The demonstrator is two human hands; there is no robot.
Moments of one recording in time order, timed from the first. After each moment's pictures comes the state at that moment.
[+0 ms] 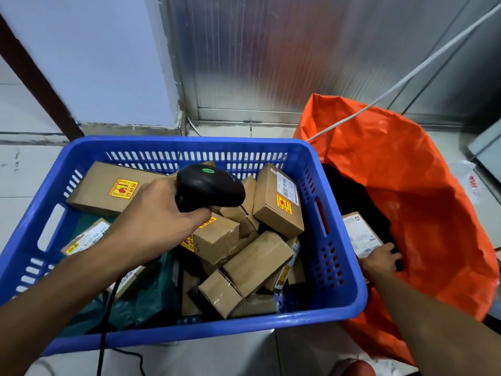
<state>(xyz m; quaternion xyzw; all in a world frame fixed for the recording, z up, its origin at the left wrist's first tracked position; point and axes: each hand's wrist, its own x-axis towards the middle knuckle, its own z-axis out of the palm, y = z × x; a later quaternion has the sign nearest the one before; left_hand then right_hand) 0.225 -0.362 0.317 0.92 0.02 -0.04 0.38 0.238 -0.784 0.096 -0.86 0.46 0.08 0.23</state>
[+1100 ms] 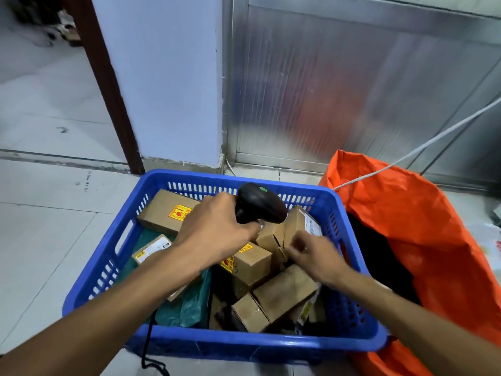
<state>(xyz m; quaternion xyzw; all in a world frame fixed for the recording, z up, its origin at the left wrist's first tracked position) 0.195 -0.352 0.374 0.94 0.01 0.02 0.34 0.247 -0.579 0.262 -0.97 -0.08 0.10 0.20</state>
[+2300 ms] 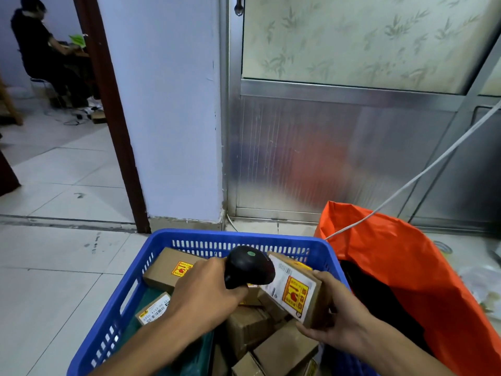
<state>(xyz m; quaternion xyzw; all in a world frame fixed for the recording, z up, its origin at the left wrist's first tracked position) 0.158 -0.356 0.396 0.95 0.03 0.05 0.30 0.191 -0.588 0.355 -0.54 0.33 0.23 0.74</state>
